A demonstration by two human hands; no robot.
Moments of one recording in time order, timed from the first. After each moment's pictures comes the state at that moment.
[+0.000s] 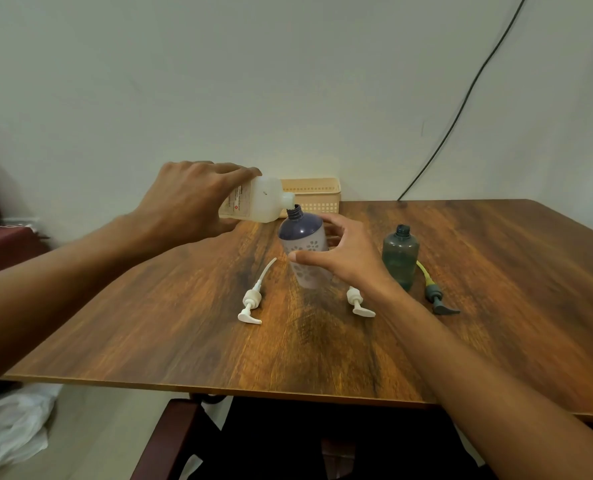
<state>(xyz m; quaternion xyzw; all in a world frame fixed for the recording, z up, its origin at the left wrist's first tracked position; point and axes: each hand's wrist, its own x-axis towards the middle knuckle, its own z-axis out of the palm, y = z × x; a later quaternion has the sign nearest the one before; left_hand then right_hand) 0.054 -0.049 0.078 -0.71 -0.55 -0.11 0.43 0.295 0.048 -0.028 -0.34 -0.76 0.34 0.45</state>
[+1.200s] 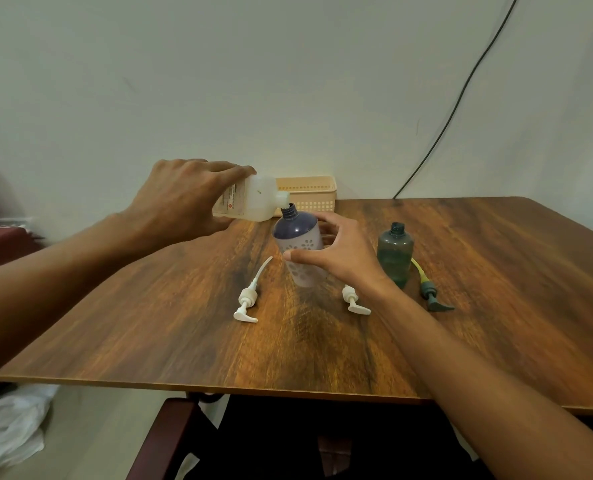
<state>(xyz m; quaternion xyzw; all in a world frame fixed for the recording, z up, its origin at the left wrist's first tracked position) 0.055 -0.050 0.079 -0.72 -0.54 -0.11 0.43 0.297 0.044 -0.026 -0.36 -0.76 0.32 0.44</state>
